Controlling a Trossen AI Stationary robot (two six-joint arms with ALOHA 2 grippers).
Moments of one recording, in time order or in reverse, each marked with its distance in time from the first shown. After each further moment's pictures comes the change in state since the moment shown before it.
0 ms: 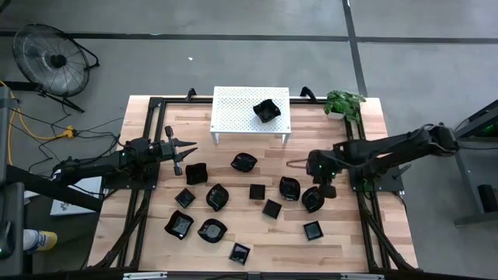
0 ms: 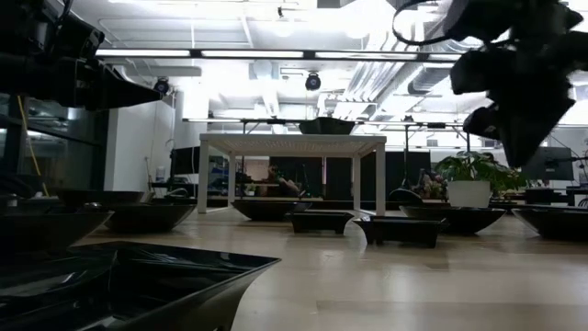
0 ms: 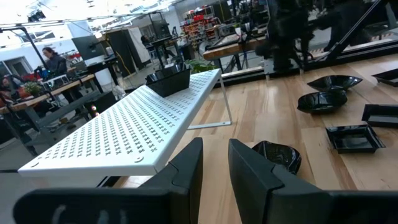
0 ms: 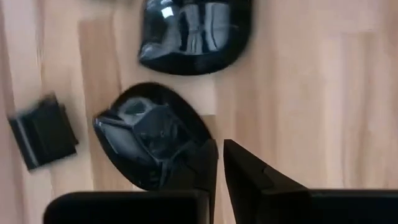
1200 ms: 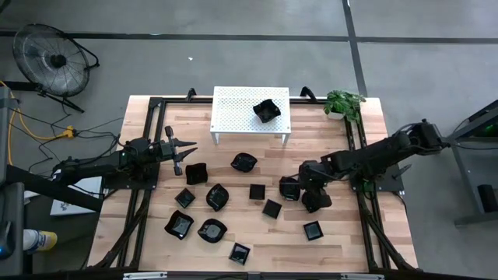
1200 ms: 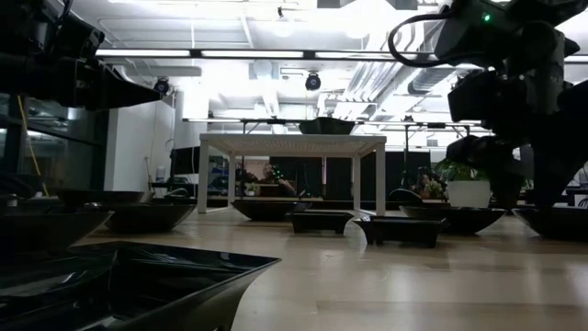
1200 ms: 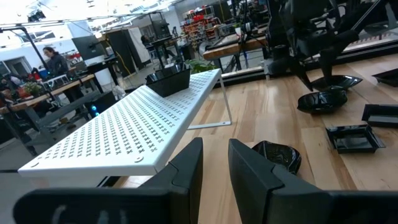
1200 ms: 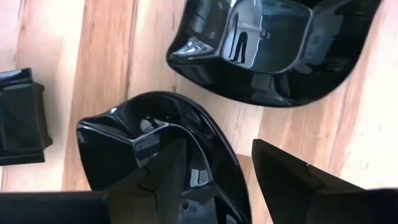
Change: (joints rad) left arm 0.000 0.000 0.000 0.000 0.000 0.000; right arm 0.099 0.220 -0.046 0.234 -0.002 -0.120
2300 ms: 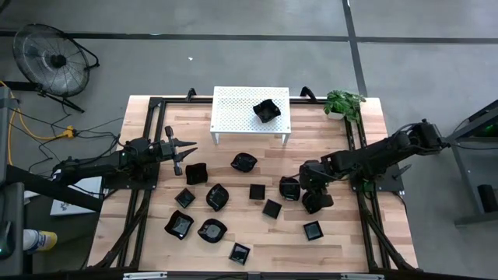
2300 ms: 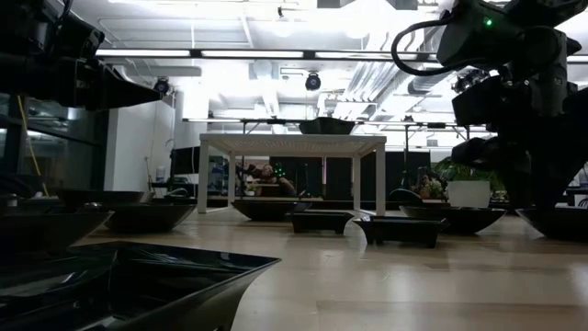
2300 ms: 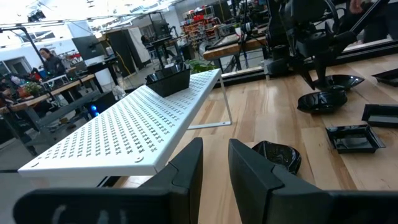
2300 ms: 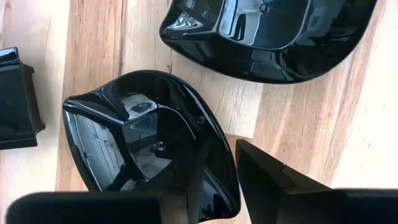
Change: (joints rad) left arm 0.000 0.000 0.000 0.000 0.000 0.000; right arm -0.003 0.000 0.000 -0.046 0.007 0.000
